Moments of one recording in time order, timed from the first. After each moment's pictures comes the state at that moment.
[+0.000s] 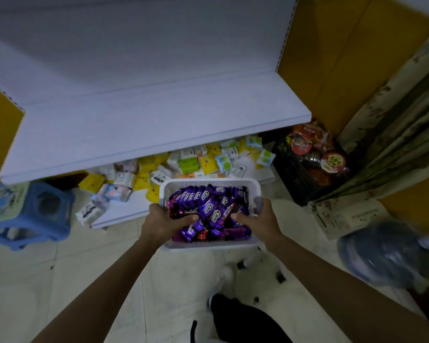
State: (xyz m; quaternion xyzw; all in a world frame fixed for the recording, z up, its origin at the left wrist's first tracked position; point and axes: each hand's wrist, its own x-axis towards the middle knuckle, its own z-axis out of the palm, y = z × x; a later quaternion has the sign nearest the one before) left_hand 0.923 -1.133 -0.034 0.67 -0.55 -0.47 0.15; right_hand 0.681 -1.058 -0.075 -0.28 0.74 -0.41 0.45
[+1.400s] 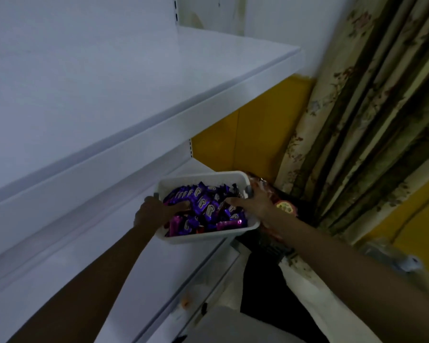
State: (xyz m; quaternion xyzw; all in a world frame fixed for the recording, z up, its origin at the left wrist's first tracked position) left_hand 0.572 -1.589 0.028 0.48 -0.76 -0.44 0.01; right_hand 0.389 -1.406 0.000 -0.17 0.78 -0.51 0.33
